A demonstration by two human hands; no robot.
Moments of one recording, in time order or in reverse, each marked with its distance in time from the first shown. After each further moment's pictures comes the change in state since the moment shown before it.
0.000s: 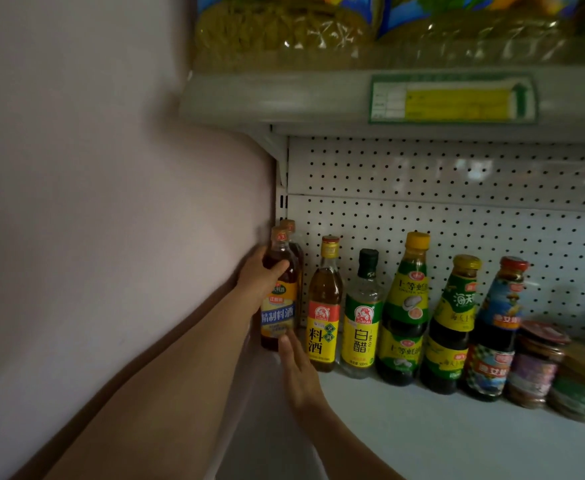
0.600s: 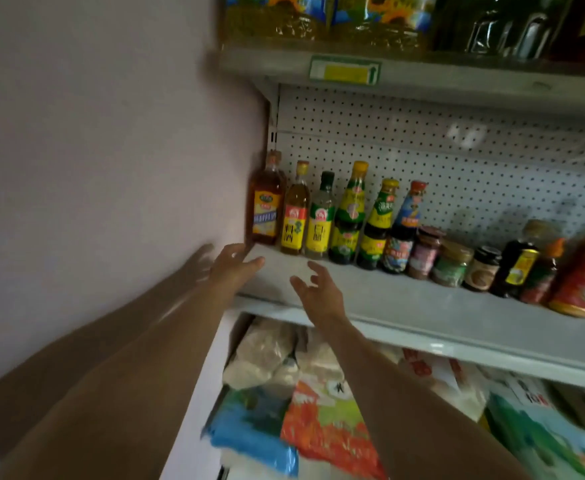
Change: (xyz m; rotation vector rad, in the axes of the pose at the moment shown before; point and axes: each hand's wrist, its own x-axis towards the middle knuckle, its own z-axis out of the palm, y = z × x) left_hand -0.305 -0.008 -0.010 -0.104 0.085 -0.229; right_hand -0.208 -0.056 -0.101 -0.328 0.102 0.070
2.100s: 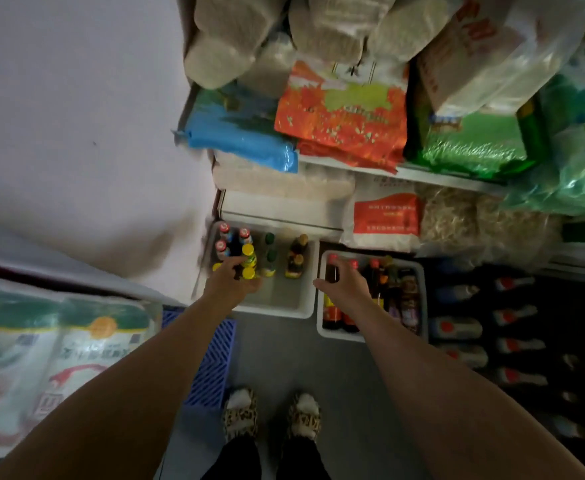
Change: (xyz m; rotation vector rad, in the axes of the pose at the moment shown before) left_hand -0.249 -0.530 0.030 0.402 -0.354 -0.624; right_hand -0.329 0.442 0.078 -0.384 -0.391 0.703
